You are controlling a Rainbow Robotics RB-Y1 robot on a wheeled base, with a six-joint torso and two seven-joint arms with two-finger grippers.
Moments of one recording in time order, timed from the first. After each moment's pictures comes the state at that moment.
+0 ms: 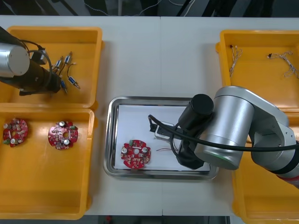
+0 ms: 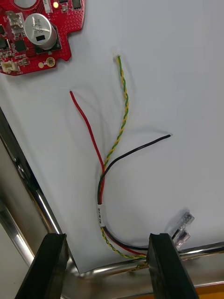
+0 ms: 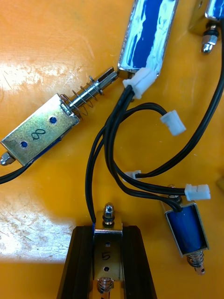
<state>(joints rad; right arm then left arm) -0.59 -0.60 0.76 -2.15 -0.58 1.77 1.64 -0.69 0.74 -0.21 -1.21 0.72 1.26 -1.34</state>
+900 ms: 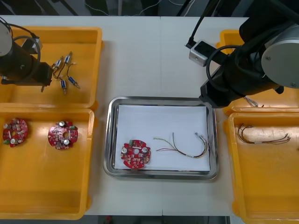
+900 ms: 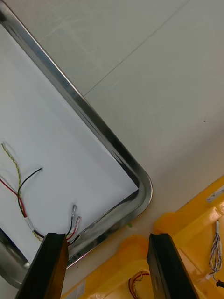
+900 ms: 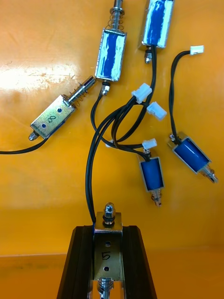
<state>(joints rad) -0.70 -0.58 0.21 -2.15 -0.75 1.92 1.59 -0.70 0.74 -0.05 -1.37 0.71 1.52 -1.43</state>
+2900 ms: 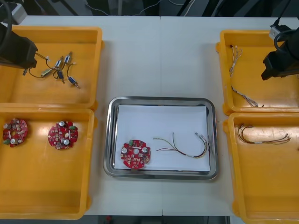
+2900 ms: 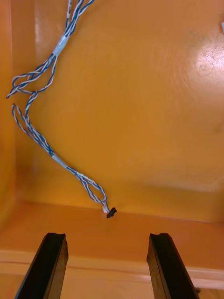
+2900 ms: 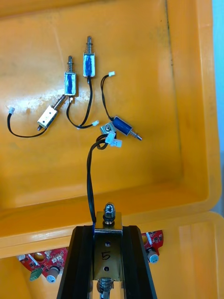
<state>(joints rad) -0.86 -0.65 -0.09 -1.34 -0.53 1.85 1.66 -0.70 0.74 0.15 -1.83 0.75 1.91 -1.43</state>
